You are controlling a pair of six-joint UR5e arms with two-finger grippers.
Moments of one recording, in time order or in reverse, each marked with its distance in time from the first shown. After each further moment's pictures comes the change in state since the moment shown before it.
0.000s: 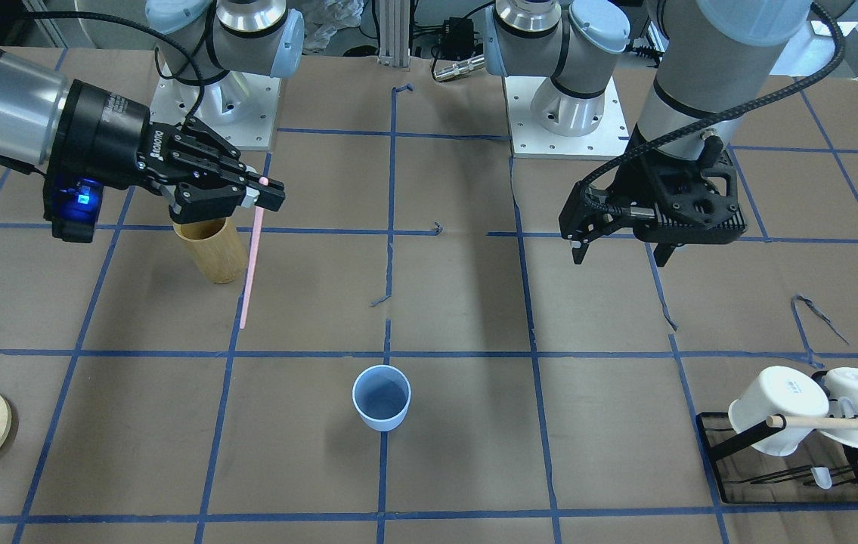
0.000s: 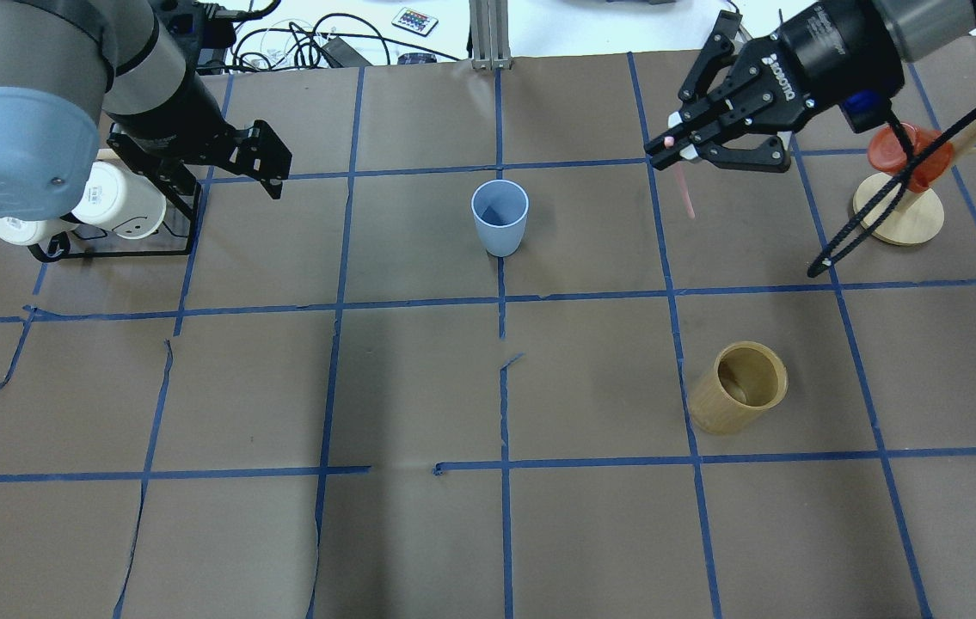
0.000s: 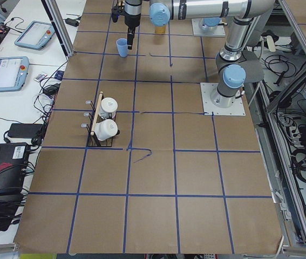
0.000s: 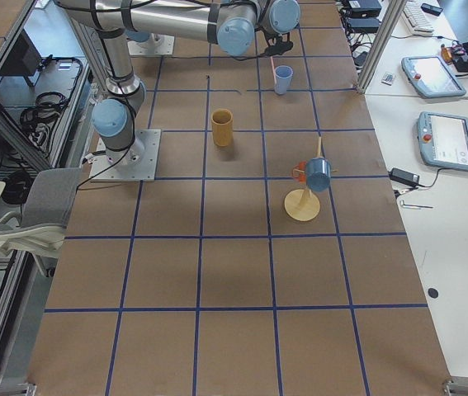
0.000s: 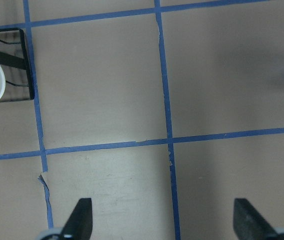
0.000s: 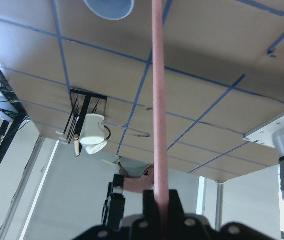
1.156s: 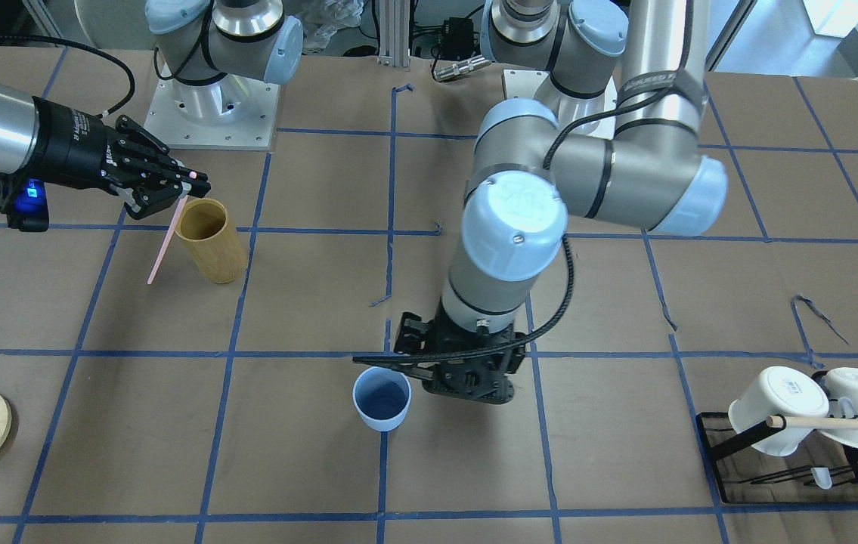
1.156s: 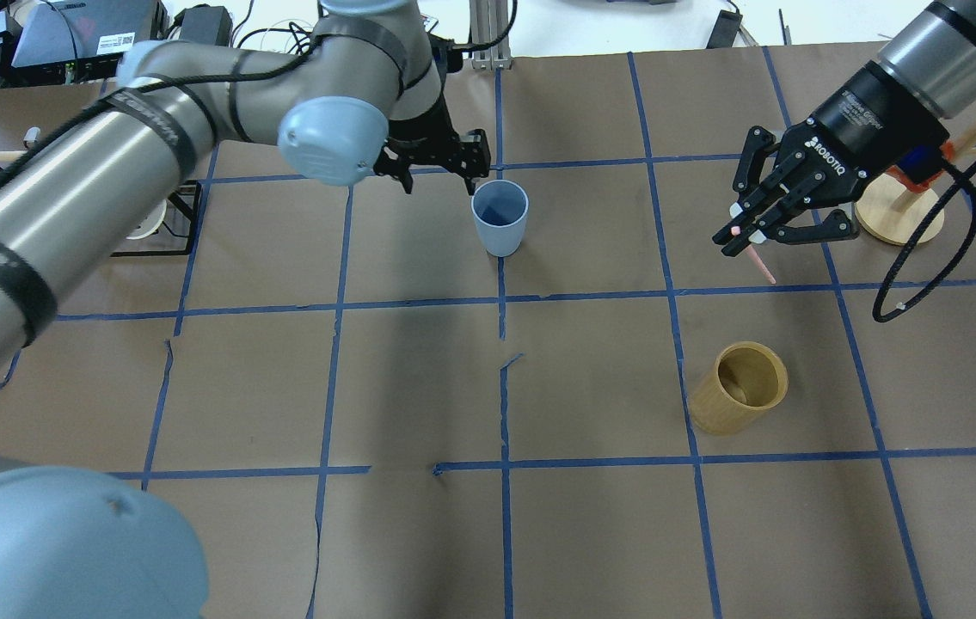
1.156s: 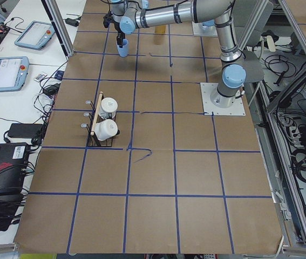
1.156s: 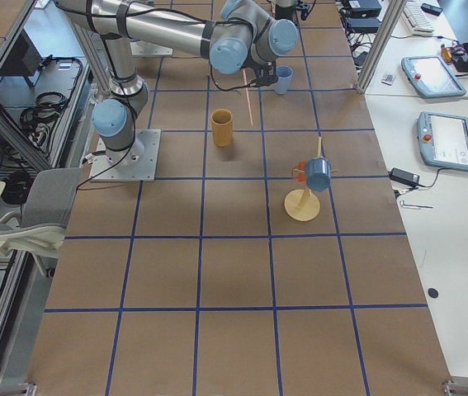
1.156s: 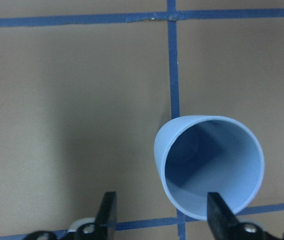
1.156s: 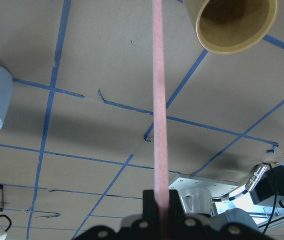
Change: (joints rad) left arm -0.179 -0.343 0.149 0.140 -0.101 -0.029; right arm -0.127 -0.033 0.065 0.223 -0.460 -0.202
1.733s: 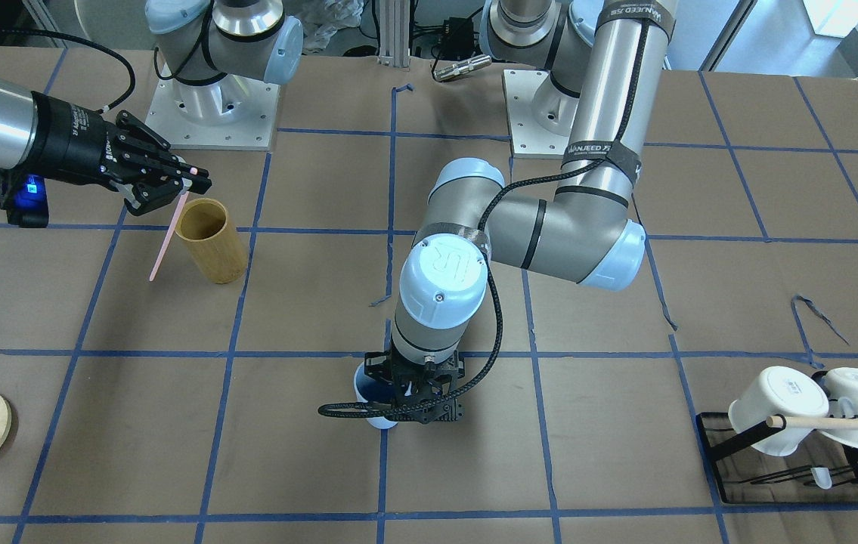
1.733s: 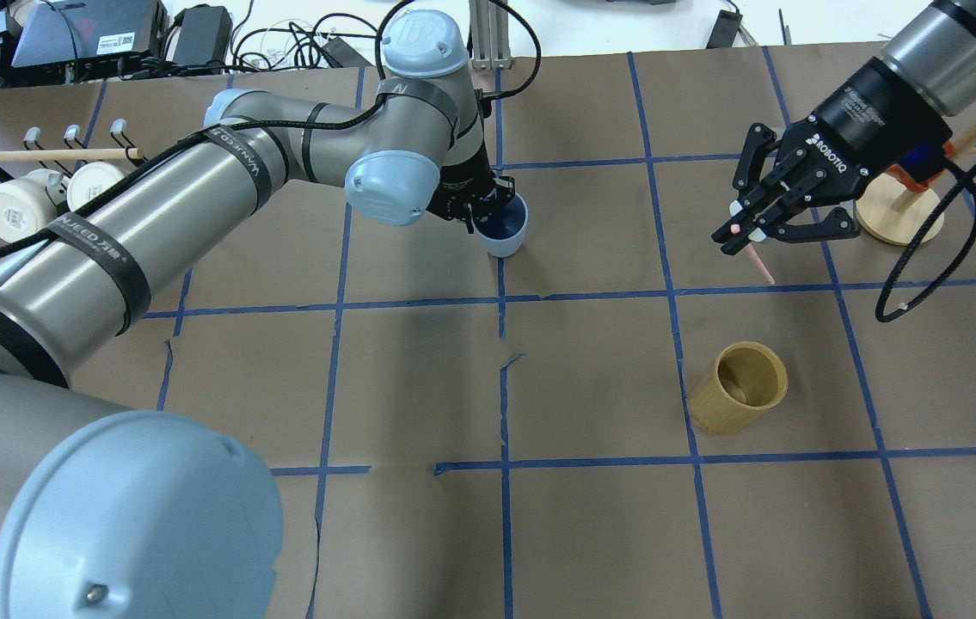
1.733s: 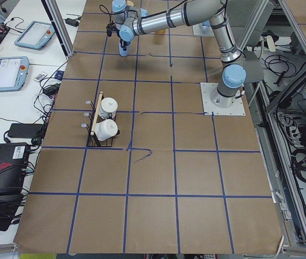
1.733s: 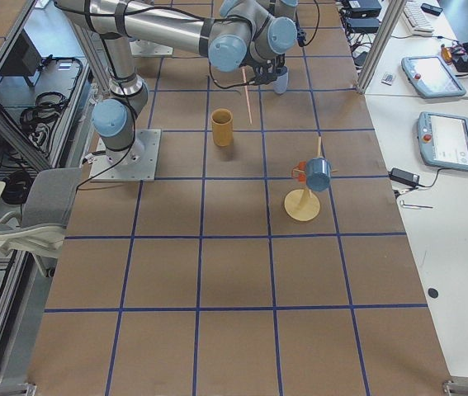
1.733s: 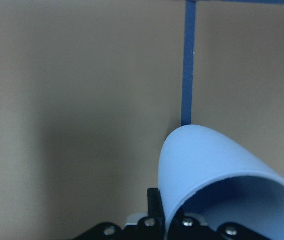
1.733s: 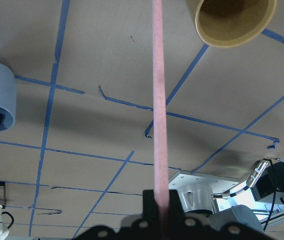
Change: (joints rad) left arm -0.110 -0.160 -0.019 0.158 -0.003 -0.304; right arm 0.000 -0.002 -0.006 0.010 0.009 0.005
